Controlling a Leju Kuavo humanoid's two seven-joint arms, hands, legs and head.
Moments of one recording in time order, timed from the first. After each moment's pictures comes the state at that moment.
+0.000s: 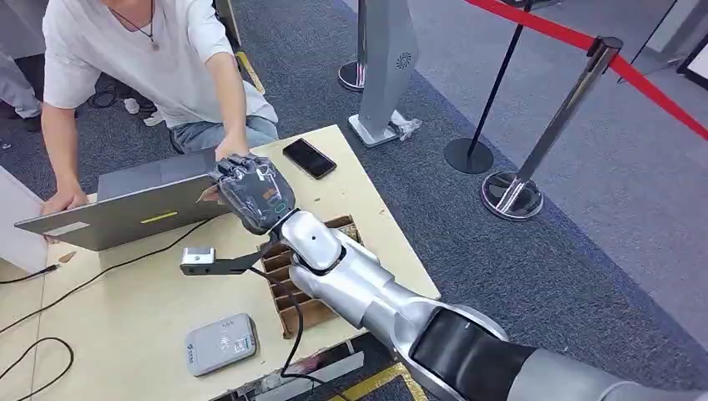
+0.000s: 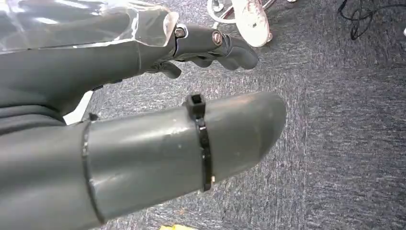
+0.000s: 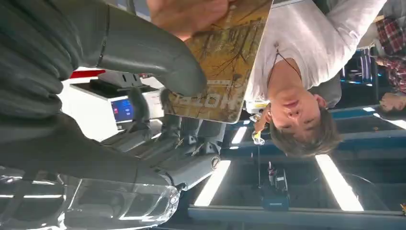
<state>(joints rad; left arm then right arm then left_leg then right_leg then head) -0.07 -0.12 1.22 -0.23 -1.22 0.48 -0.13 -0.66 0.10 0.50 -0.91 1.29 -0.50 -0.07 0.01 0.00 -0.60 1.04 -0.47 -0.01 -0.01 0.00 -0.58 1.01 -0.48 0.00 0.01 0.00</state>
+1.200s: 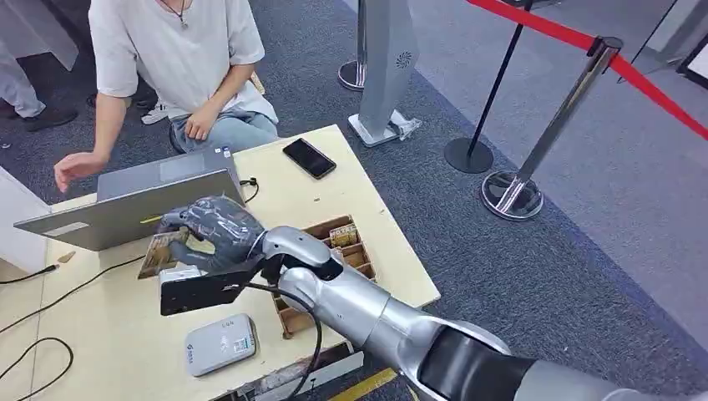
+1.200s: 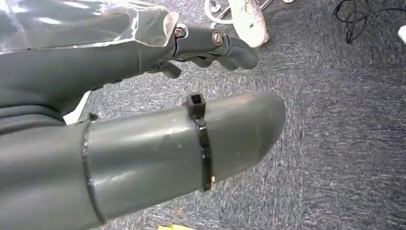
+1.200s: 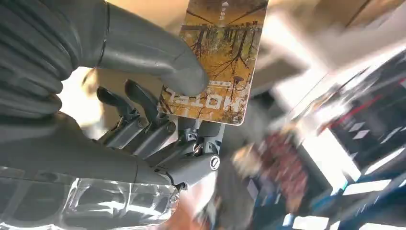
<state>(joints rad) -0.07 -0.12 1.22 -0.23 -1.22 0.48 -0.14 -0.58 0.10 0.59 -1.19 0.58 0.07 -0.28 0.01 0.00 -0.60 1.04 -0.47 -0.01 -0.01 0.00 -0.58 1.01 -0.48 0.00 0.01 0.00</state>
